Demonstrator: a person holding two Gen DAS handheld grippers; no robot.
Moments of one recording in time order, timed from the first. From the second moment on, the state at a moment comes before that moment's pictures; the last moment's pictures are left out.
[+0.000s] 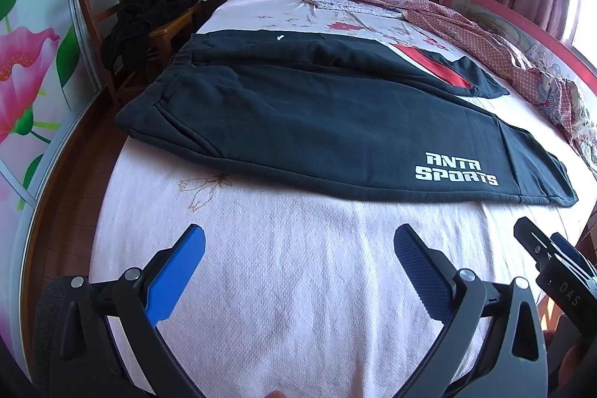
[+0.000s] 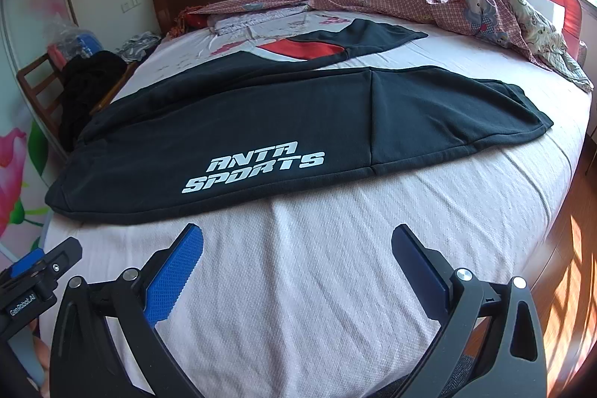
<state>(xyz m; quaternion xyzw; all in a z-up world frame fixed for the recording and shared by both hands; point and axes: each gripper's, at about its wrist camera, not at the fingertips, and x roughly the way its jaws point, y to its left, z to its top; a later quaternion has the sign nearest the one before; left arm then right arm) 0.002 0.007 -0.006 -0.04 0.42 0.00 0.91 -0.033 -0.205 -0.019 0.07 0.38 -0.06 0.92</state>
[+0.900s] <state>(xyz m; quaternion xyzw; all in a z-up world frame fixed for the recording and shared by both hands) 0.070 0.138 -0.123 -0.60 0.50 -0.04 0.63 -0.024 -0.203 -0.037 0.06 0.41 -0.07 0.91</state>
